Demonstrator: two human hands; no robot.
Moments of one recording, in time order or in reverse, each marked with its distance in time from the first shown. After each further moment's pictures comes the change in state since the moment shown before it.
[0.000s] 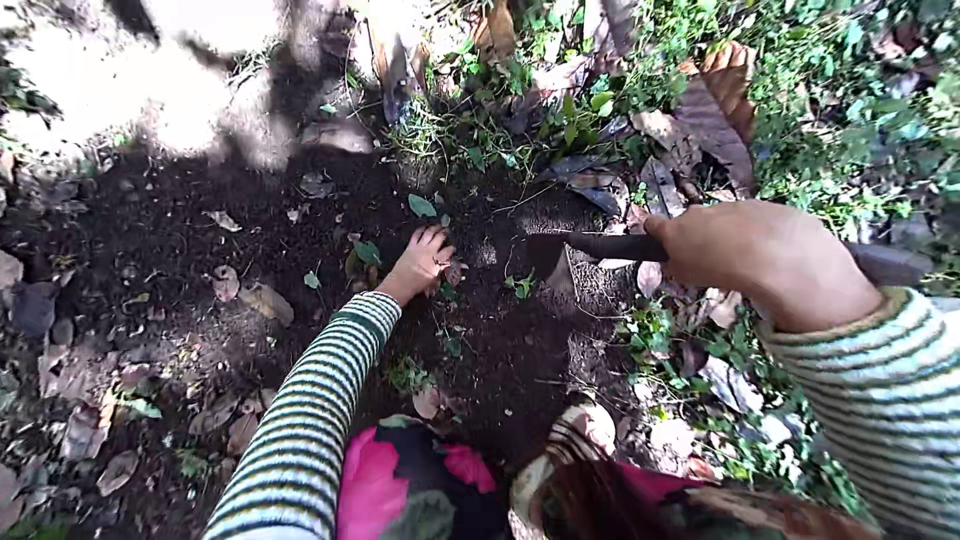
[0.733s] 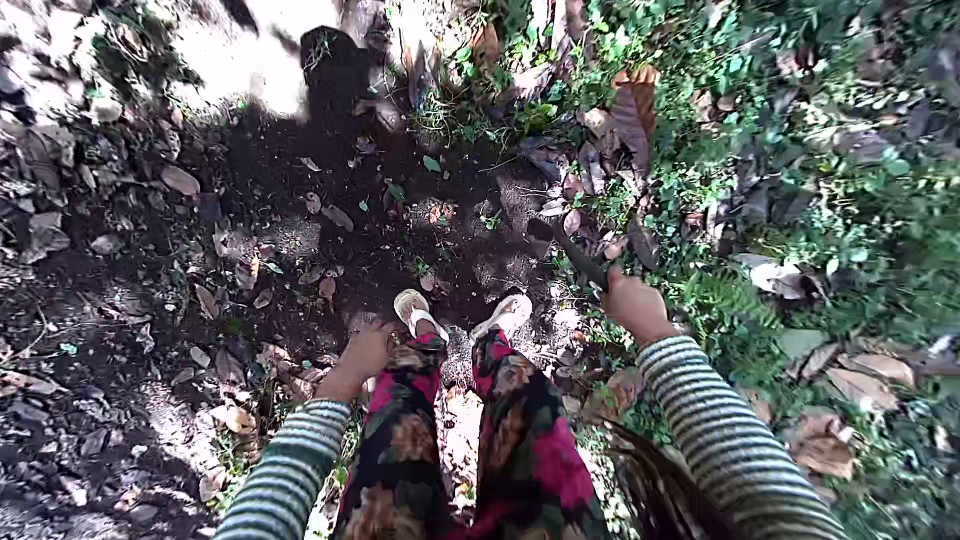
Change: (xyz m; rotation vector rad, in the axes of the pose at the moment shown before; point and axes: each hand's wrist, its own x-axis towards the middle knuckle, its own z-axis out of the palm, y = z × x) left_hand -0.286 0.287 -0.289 -0.431 -0.686 -0.752; right_hand -0.211 0.102 0.022 0.429 -0.229 0.099
